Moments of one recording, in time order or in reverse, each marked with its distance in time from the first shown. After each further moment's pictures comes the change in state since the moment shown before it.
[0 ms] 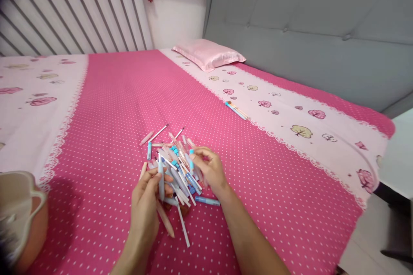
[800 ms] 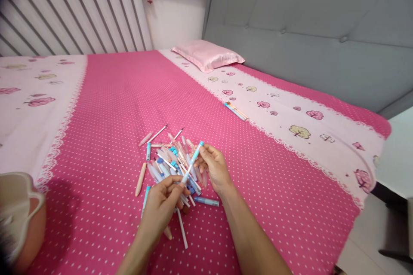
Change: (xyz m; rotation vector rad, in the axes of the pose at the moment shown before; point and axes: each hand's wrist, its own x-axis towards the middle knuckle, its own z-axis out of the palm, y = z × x) left_hand -0.005 -0.004 0.008 0.341 -0.346 -0.036; right_hand 0.004 -0.003 -0.004 0.412 0.002 0.200
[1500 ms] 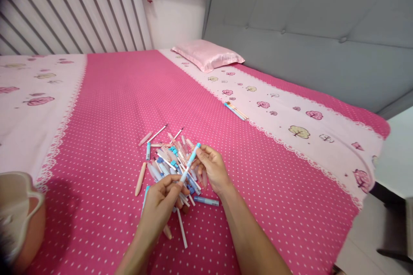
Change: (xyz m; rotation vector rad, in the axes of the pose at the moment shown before) left_hand -0.001 0.000 0.000 -0.052 0.011 -0.022; right_hand -0.001 0.001 0.001 -0.025 -0.050 0.024
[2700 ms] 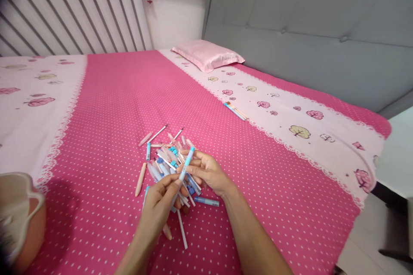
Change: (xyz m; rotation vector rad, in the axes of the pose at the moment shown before) left_hand 0.000 -0.002 -0.003 0.000 -0.049 0.063; right_hand -0.008 -0.005 -0.005 -0.094 -0.357 0.165
